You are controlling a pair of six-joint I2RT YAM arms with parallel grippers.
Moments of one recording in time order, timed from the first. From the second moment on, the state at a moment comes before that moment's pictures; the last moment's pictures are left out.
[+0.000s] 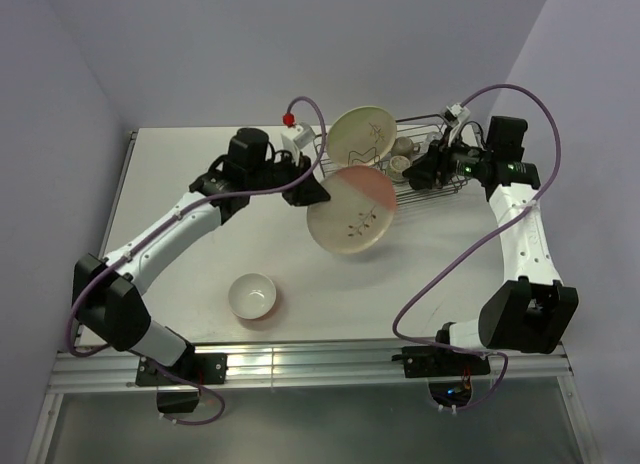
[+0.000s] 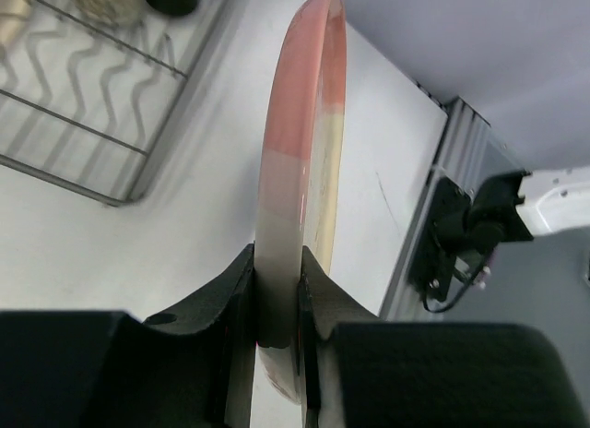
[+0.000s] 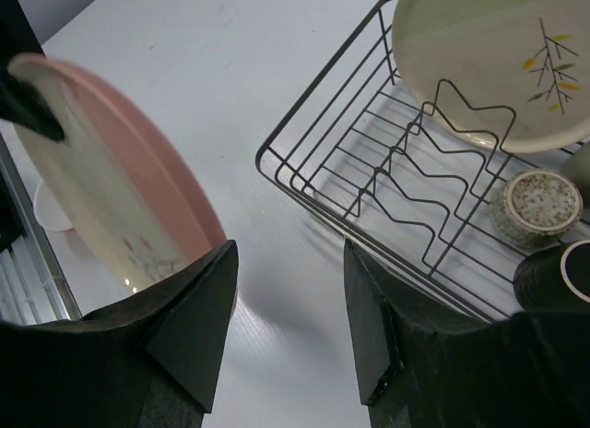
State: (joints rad) left arm -0.61 1.50 1.31 -0.21 0.63 -0.25; right arm -0.16 1.37 1.33 -0.61 -1.02 -0.33
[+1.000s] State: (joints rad) left arm -0.44 1.75 1.71 -0.22 0.51 -0.13; right arm -0.27 1.38 1.32 -0.59 -1.12 -0.30
